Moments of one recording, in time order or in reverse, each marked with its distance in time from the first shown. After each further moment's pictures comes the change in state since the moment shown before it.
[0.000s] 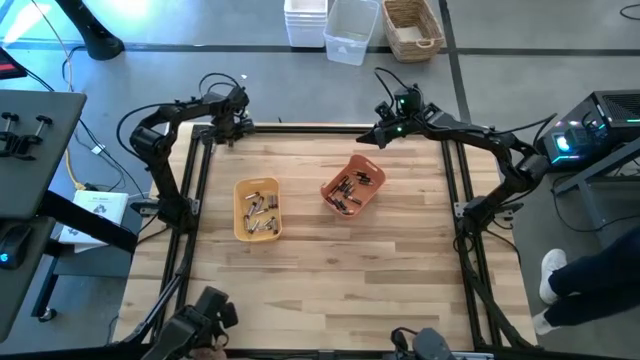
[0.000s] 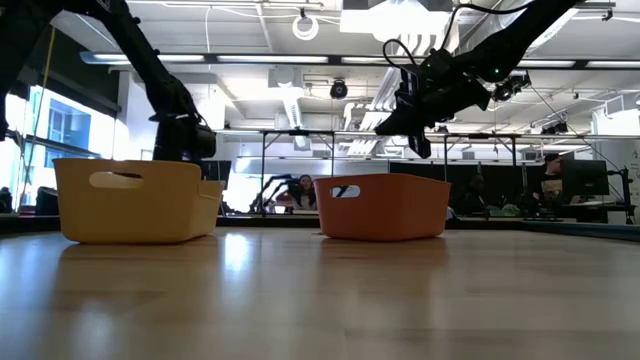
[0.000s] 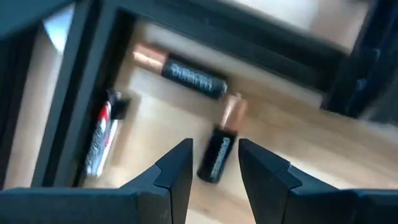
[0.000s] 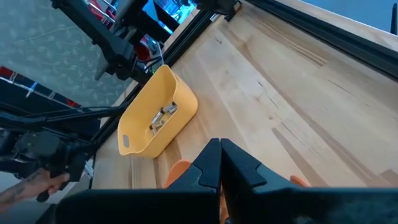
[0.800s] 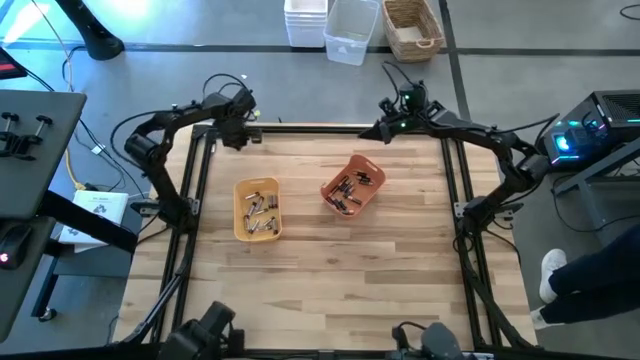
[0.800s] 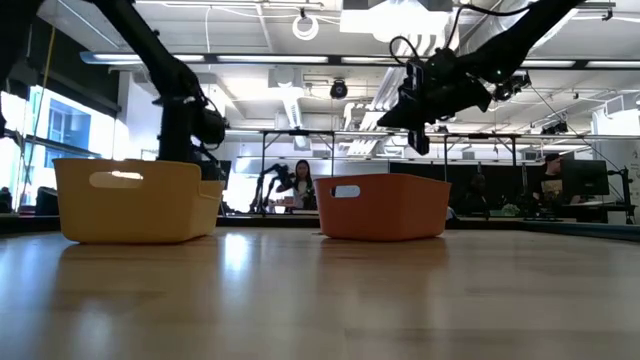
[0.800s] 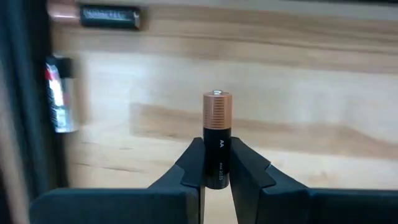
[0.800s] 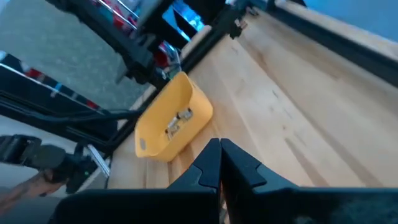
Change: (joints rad) left arm -0.096 -0.078 -0.002 -0.105 0.115 0.203; right arm -0.036 -0.002 0.000 0.047 -0.095 0.010
